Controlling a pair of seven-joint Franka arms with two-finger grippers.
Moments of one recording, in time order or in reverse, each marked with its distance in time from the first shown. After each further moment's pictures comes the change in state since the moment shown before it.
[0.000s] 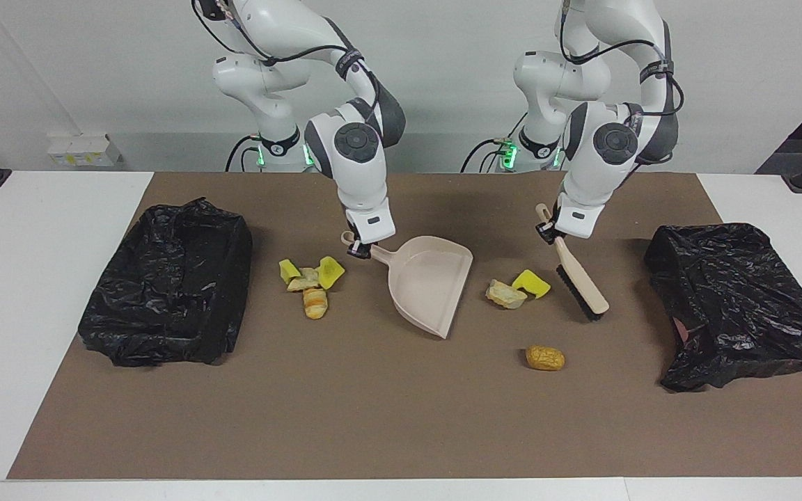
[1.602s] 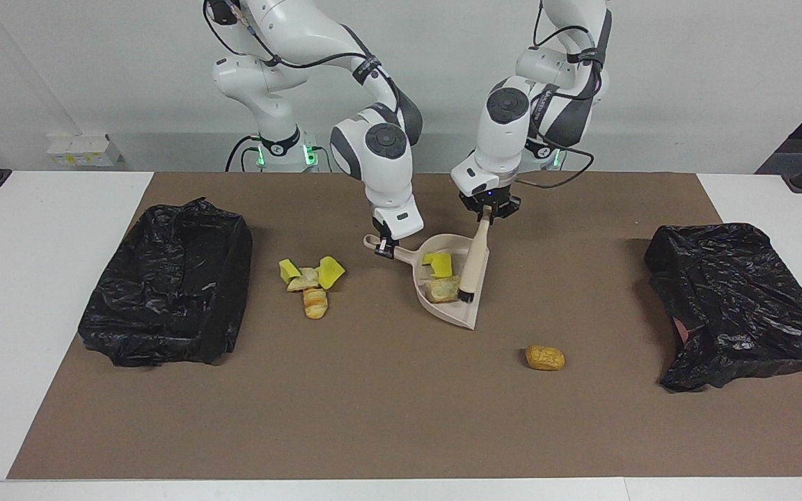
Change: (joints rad) left arm -0.290 -0.045 -0.012 -0.002 -0.001 0.026 0.417; right arm 0.067 0.027 0.002 -0.018 -0.023 0.089 0.022
